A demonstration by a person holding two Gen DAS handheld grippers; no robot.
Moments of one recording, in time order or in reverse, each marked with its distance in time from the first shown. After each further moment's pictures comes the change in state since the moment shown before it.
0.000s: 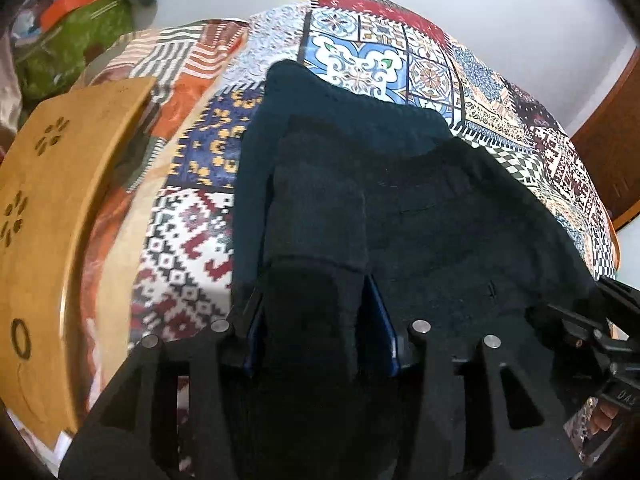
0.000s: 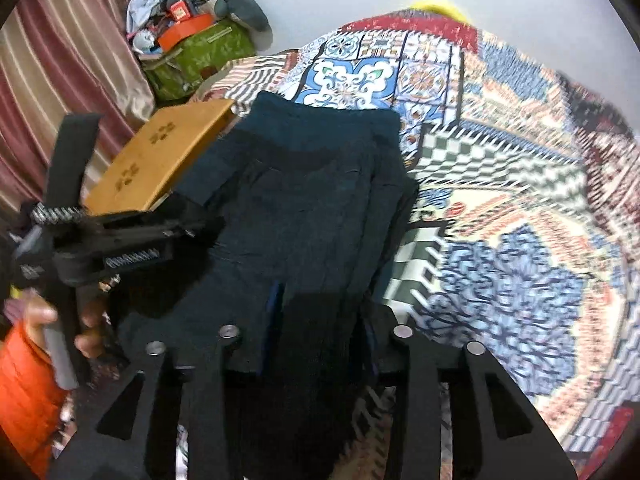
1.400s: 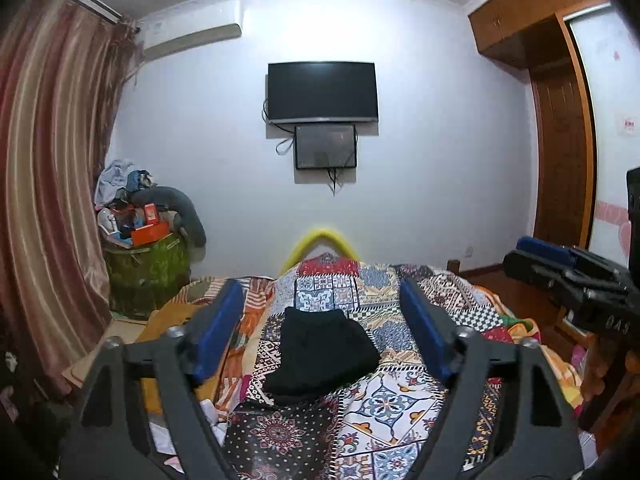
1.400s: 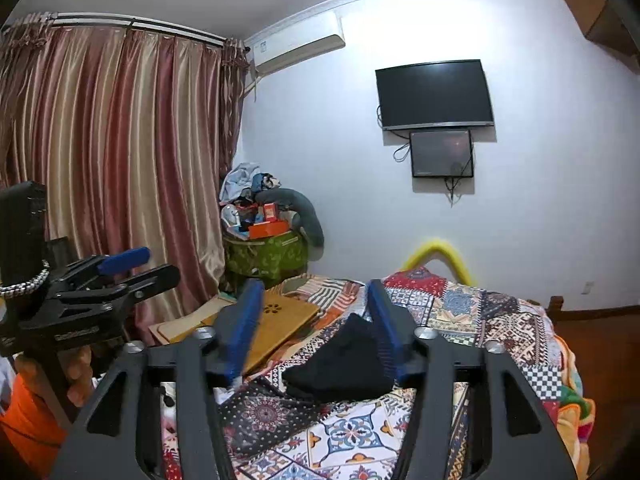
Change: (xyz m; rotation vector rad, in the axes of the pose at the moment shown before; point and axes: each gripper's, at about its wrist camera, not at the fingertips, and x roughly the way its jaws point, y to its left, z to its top) left arm -0.484 -0.138 -0.258 0.204 -0.862 0.105; right arm -0.387 0.159 -0.165 -0.172 -0.801 0.004
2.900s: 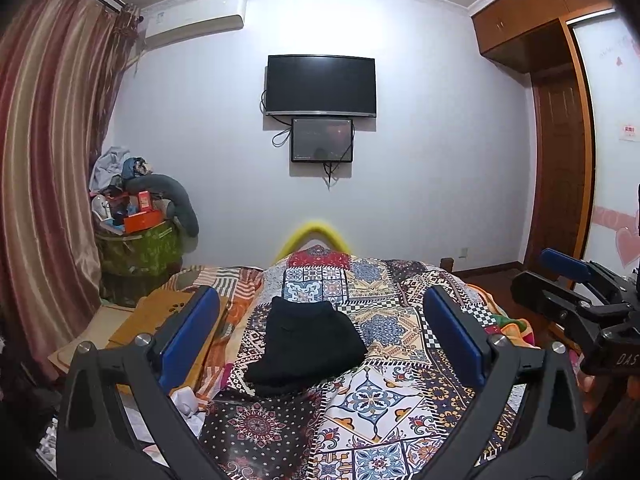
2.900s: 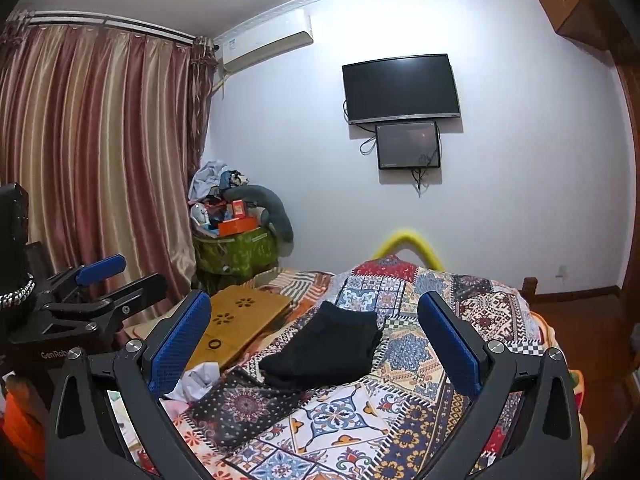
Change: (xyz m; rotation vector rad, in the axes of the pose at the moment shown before) left arm 0.013 -0.005 -0.026 -0.030 0.015 -0.026; right arm -0.014 -0.004 -0.020 0.038 0.006 -0.119
